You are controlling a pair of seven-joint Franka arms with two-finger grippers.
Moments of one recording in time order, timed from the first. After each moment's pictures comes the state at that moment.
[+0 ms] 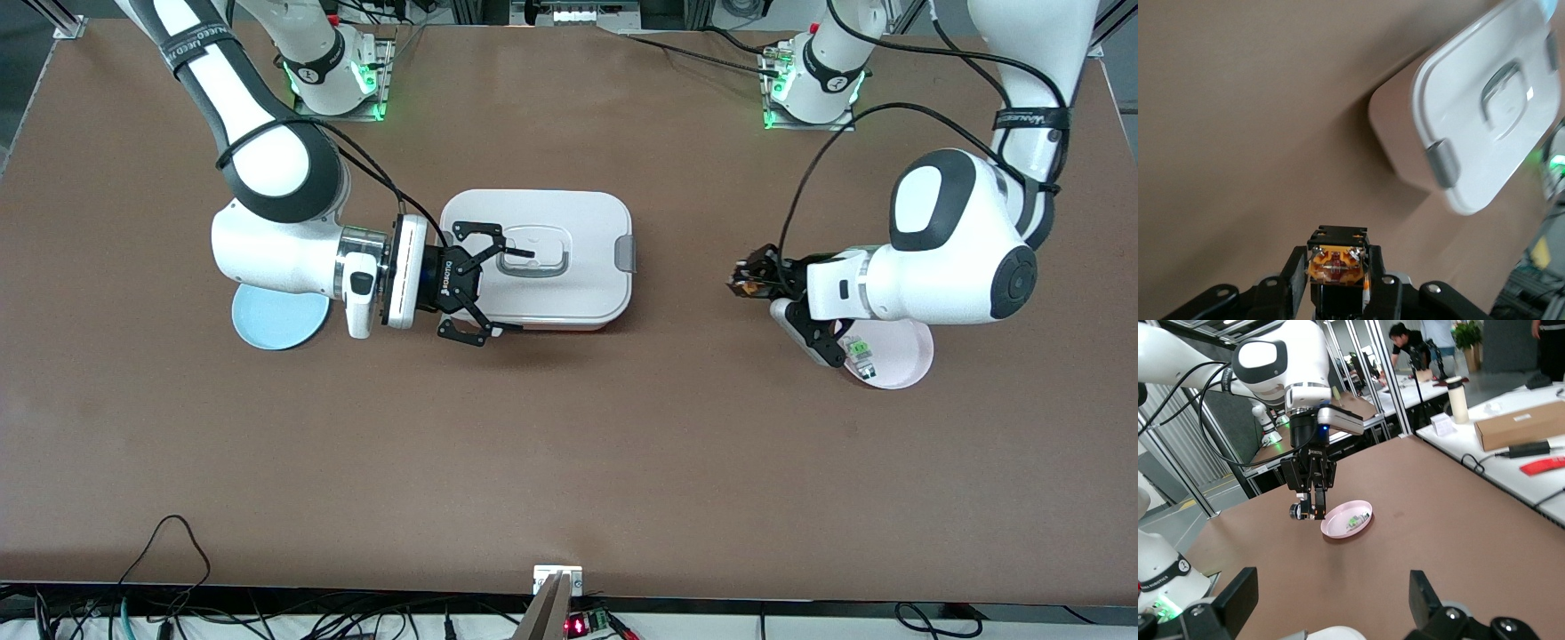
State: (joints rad) left arm 0.09 0.36 -0.32 -1.69 -0.36 1.77 0.54; right arm -0.05 0.43 0.57 -1.72 1.30 2.29 -1.55
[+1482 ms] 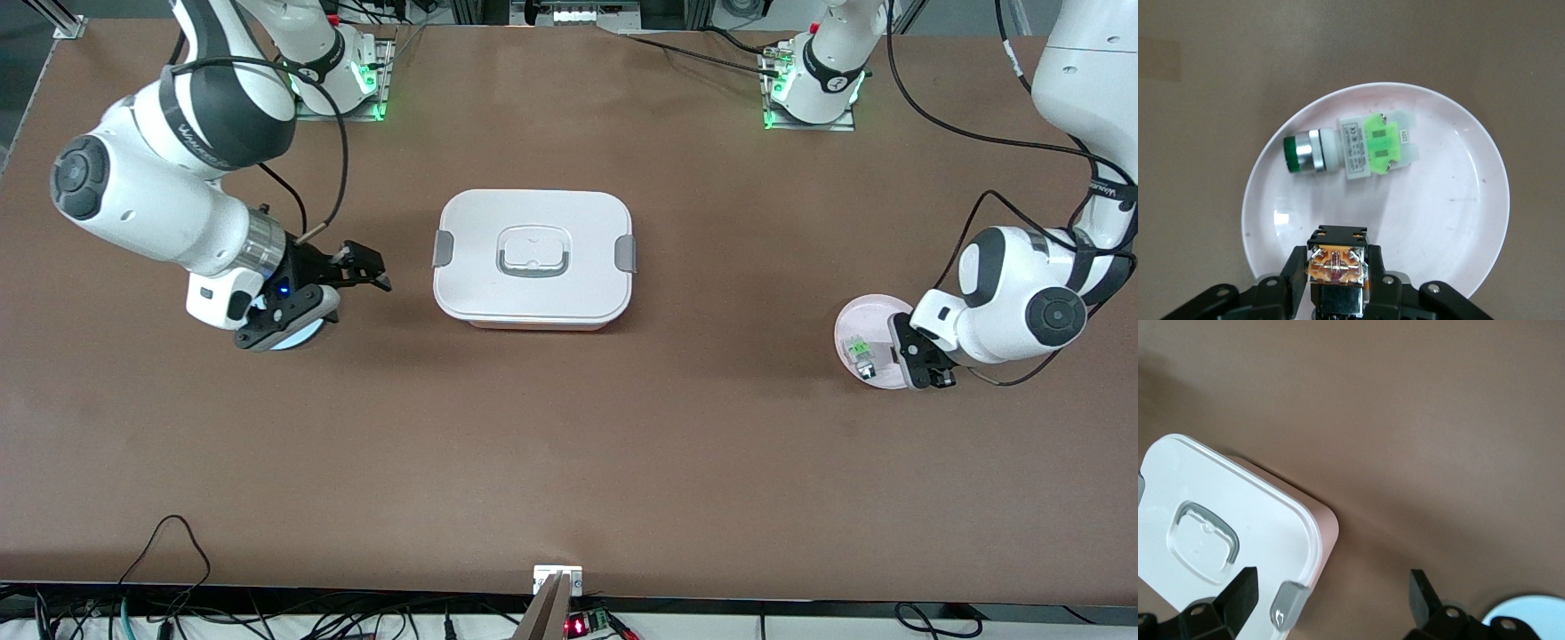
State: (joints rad) left arm 0.42 0.58 -0.32 -1.88 0.30 2.27 1.28; right arm -0.11 0.24 0.40 -1.72 0.23 1.98 -0.19
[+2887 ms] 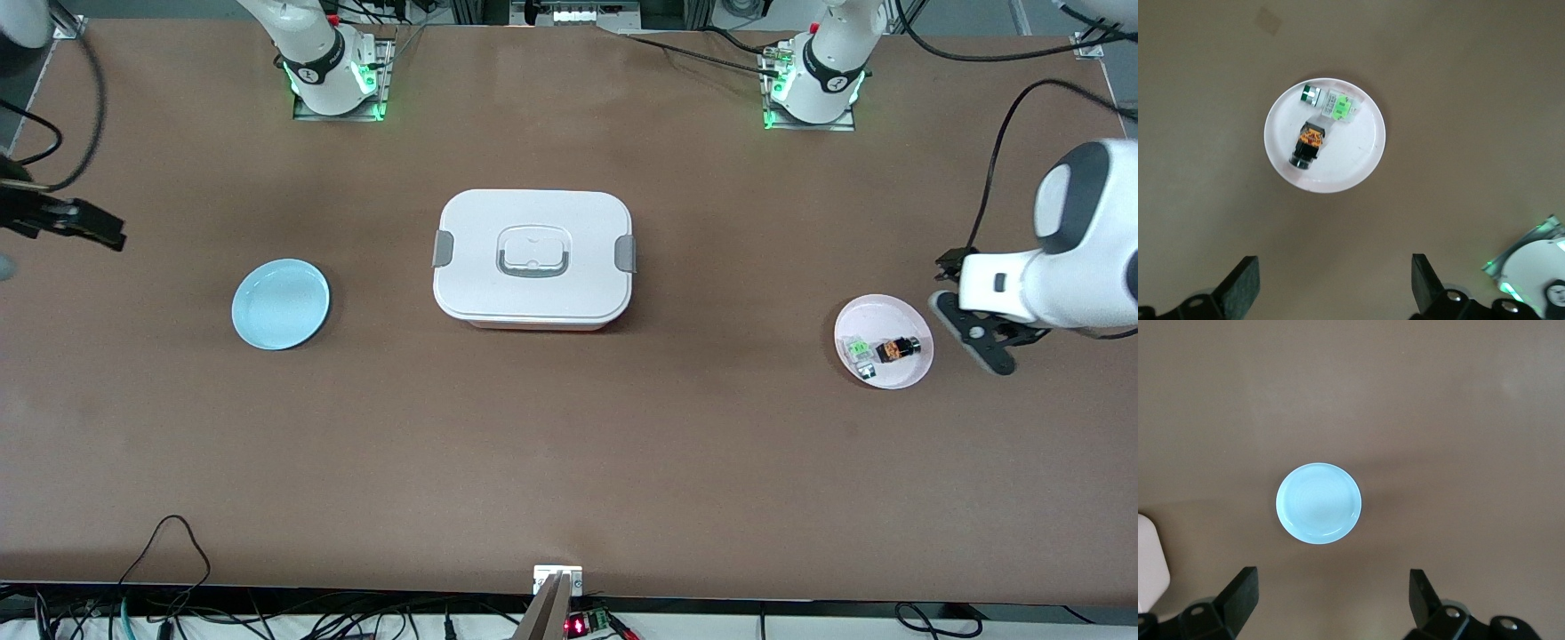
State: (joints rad) left arm 0.42 0.36 -0.49 -1.51 0.29 1.51 0.69; right arm -0.11 0.14 0.05 -1.45 -0.10 1.52 0.10
